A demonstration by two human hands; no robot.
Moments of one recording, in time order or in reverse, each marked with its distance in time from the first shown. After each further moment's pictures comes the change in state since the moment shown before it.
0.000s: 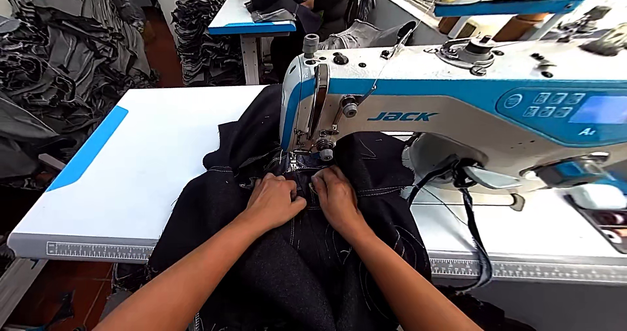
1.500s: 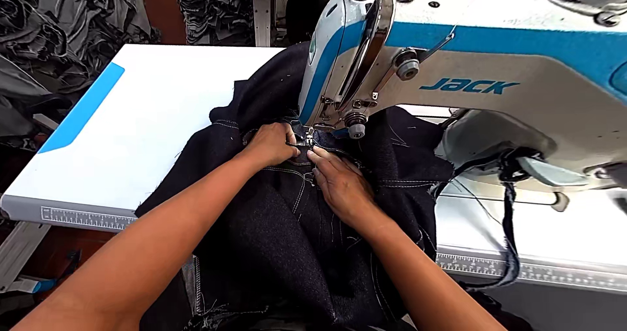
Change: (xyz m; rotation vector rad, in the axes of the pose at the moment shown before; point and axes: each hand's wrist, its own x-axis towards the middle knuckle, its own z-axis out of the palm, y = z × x) left_hand 0.048 -0.030 -0.036 -0.077 -0.014 -0.120; right_hand -0.002 0.003 0.008 -0.178 -0.212 -0.217
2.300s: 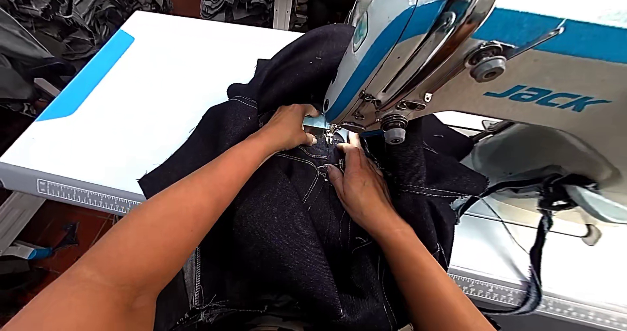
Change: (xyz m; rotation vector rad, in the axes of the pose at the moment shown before) left_hand 0.013 -0.007 -0.014 -0.026 -0.001 0.086; right_hand 0.015 -0.004 -0.001 -0.078 -0.054 0.156
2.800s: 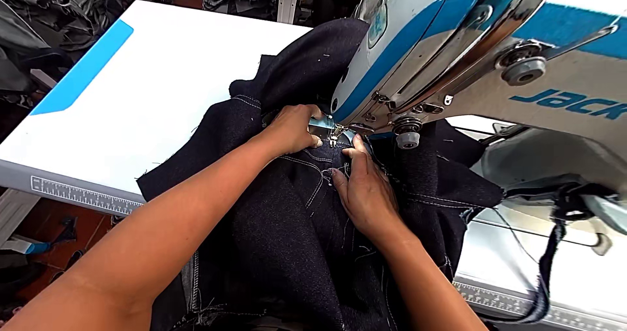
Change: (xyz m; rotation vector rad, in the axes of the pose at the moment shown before) left_hand 0.001 -0.003 0.004 -0.008 0.009 -0.005; right_hand -0.003 -0.001 0.003 -0.023 0.001 0.032
